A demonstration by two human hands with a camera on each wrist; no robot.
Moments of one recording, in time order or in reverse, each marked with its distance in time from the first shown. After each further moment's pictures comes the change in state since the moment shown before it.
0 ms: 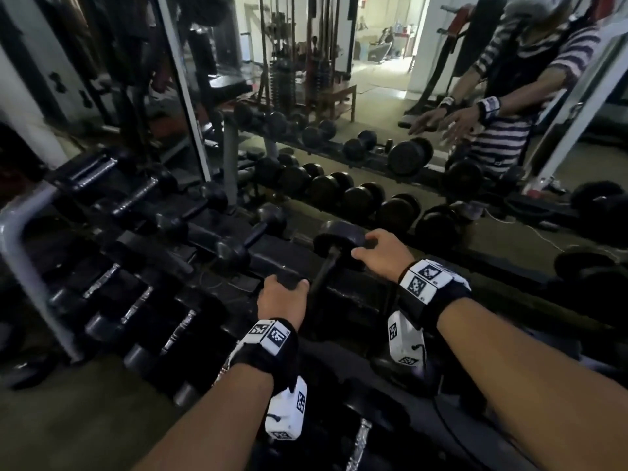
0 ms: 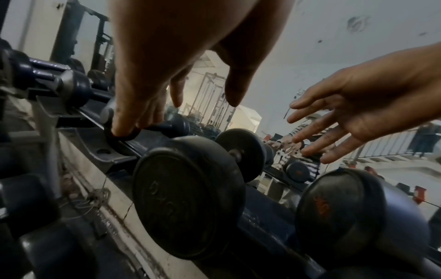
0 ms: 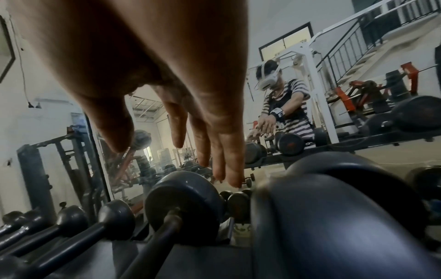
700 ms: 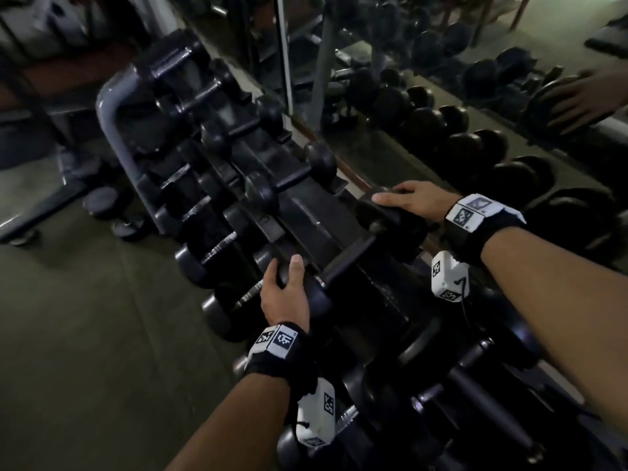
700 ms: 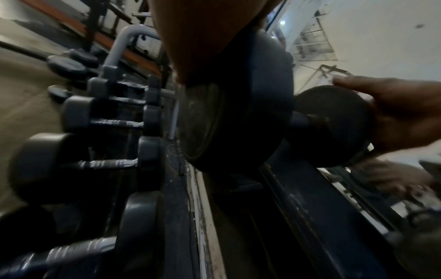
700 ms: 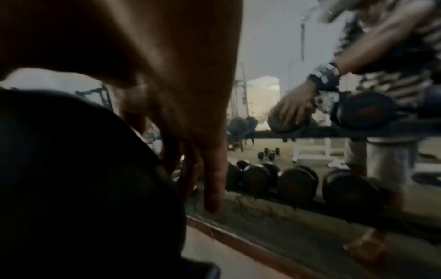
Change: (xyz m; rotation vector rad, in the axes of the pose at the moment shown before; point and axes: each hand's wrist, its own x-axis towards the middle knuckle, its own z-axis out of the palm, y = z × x) left_hand 0.027 -0.031 0.086 -0.553 0.516 -0.343; right_hand 0.192 0.007 0.020 -0.058 -0.583 -0.192
